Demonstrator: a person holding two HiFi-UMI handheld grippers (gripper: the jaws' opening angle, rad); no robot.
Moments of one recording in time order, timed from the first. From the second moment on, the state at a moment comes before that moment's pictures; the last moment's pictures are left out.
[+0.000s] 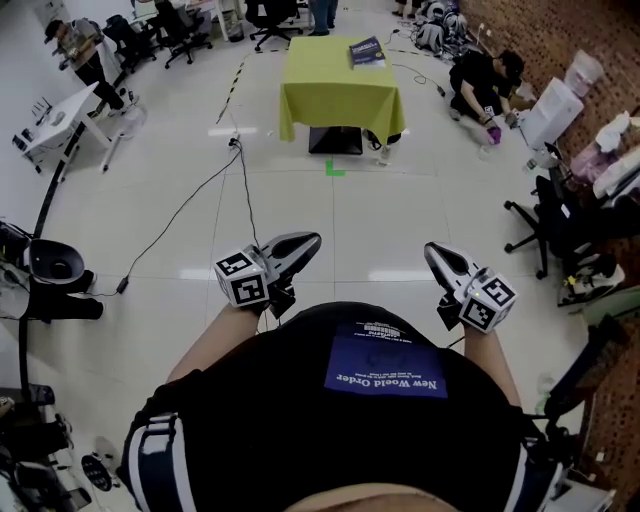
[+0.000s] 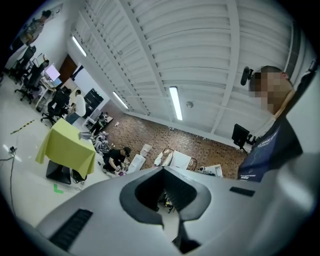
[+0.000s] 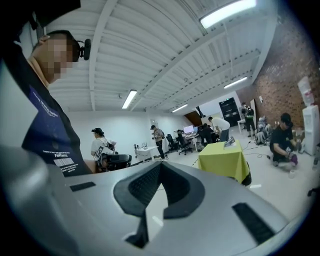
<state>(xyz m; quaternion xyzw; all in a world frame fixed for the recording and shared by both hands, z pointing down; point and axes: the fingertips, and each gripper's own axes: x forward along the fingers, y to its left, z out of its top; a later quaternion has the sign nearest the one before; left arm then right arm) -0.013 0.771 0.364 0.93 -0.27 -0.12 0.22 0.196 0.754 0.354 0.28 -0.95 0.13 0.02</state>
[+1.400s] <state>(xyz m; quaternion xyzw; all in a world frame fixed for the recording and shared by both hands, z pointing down) 0.015 0.364 0.341 0.89 -0.40 -0.11 0.19 0.218 0.297 0.338 0.16 -0.98 0.09 0.02</state>
